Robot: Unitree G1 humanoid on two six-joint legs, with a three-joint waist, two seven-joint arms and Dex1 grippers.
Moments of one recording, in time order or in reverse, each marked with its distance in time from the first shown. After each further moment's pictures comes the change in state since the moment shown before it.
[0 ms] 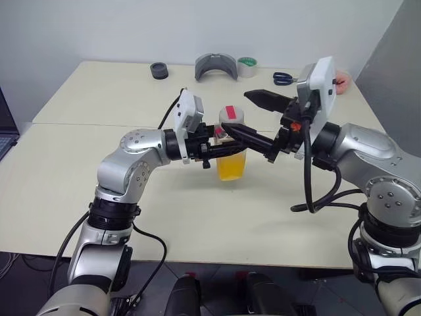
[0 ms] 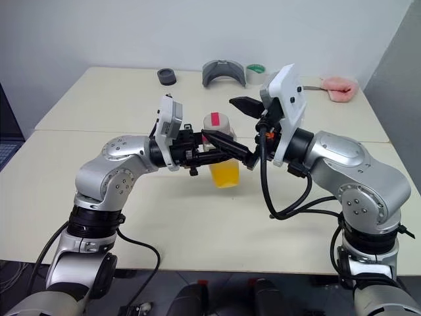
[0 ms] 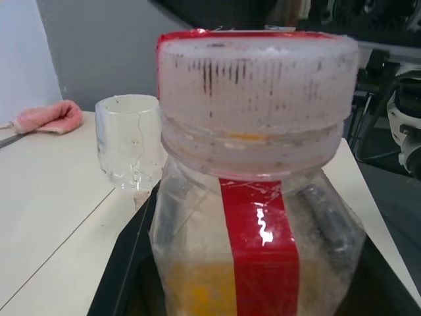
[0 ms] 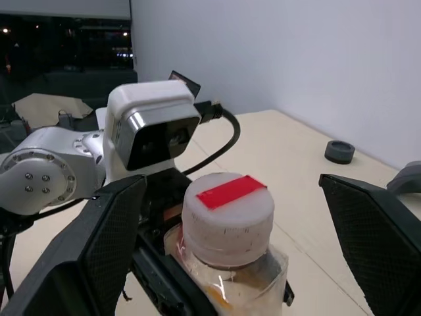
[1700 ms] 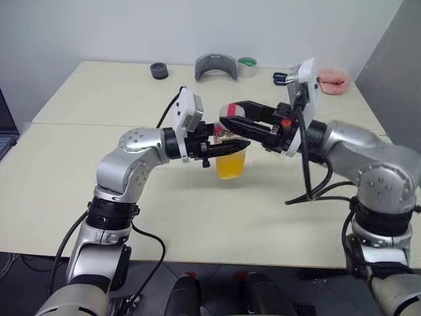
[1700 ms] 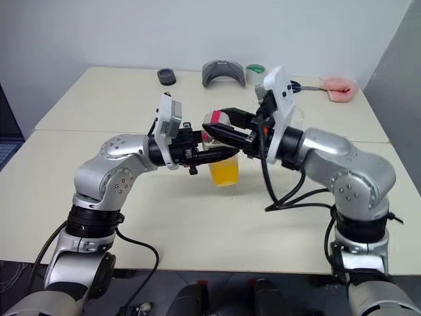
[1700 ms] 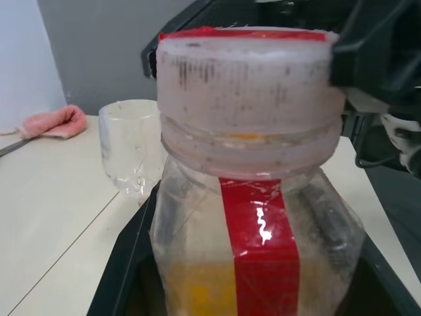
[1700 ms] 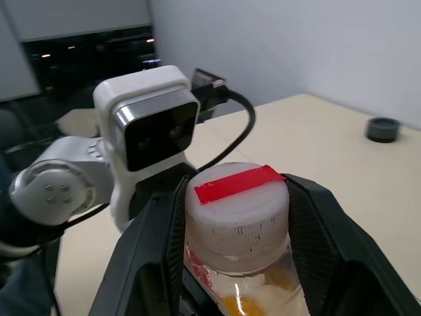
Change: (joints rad) left arm 0.003 0.016 0.003 -0.010 -0.006 -0.014 0.003; right arm -0.097 0.005 0.027 0.277 0.056 -0.048 0.218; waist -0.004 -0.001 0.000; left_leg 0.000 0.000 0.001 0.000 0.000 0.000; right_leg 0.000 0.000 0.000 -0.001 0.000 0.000
